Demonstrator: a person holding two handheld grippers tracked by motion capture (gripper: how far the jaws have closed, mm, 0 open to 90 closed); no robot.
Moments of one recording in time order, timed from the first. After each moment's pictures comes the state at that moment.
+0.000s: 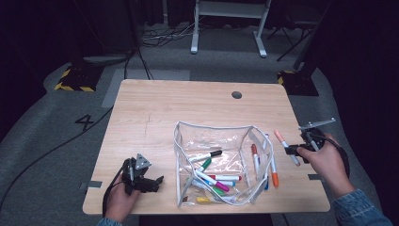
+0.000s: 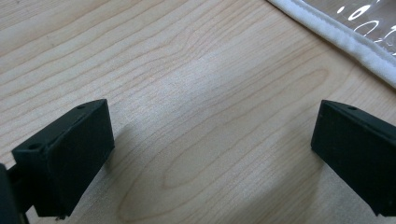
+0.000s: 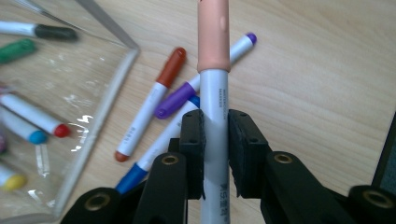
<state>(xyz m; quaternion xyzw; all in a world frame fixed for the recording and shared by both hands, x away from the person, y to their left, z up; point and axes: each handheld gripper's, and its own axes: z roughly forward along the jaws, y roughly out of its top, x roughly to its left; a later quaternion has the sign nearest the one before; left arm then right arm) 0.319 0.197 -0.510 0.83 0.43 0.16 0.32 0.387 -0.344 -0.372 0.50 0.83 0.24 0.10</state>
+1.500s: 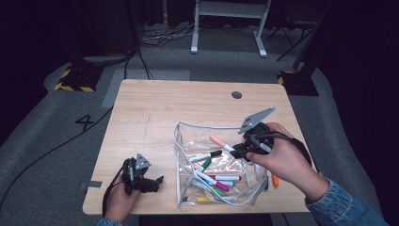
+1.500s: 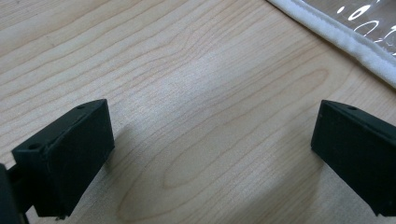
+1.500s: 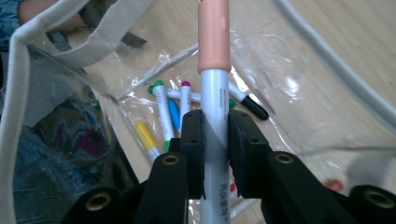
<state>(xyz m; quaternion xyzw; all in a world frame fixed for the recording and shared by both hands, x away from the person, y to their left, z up) 0.319 0.197 -0.510 0.83 0.43 0.16 0.32 0.340 -0.159 -0.285 0.23 0.93 0.26 0.06</state>
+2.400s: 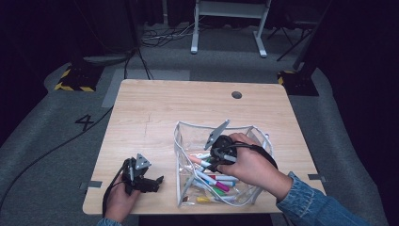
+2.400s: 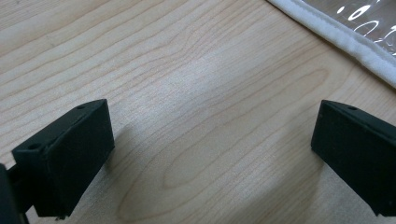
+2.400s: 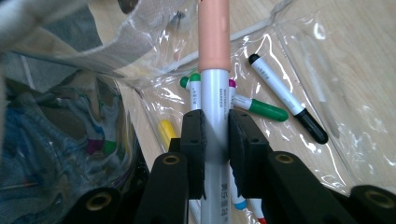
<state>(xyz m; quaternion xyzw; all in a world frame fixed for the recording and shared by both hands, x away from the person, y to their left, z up) 0.319 0.197 -0.510 0.83 0.43 0.16 0.32 0.340 -0.093 -0.330 0.17 0.97 0.20 0.01</state>
